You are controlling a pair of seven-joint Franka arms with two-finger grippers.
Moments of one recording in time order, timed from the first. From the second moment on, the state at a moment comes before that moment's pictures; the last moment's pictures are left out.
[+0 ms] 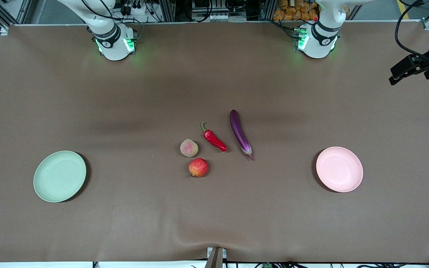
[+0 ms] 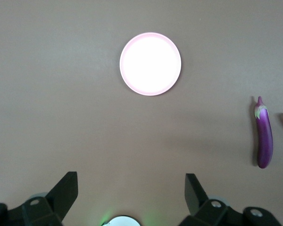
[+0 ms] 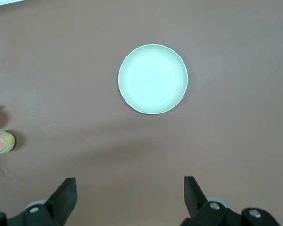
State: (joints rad) left arm 0.01 -0.07 -0.08 -1.52 0.04 1.44 -0.21; right arm -0.26 0.04 0.07 -1.45 0.04 1.51 -0.04
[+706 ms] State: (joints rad) left arm 0.00 -0.04 -0.08 -1.51 0.04 1.43 -0.21; right arm -0.23 0.04 0.08 -1.45 0.04 1.51 -0.04
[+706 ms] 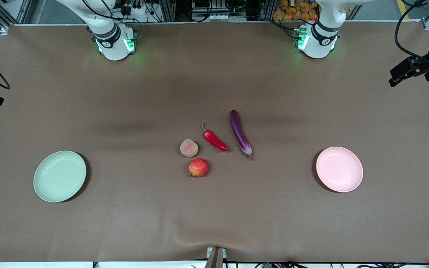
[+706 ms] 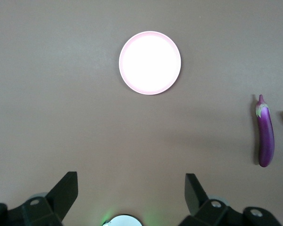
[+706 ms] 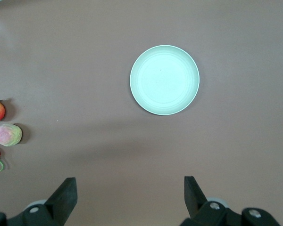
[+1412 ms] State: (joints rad) left arm 0.00 -0.03 -0.11 -1.51 0.04 1.43 -0.21; right arm -0.21 0.04 0.08 -1.45 0.04 1.49 -0.04
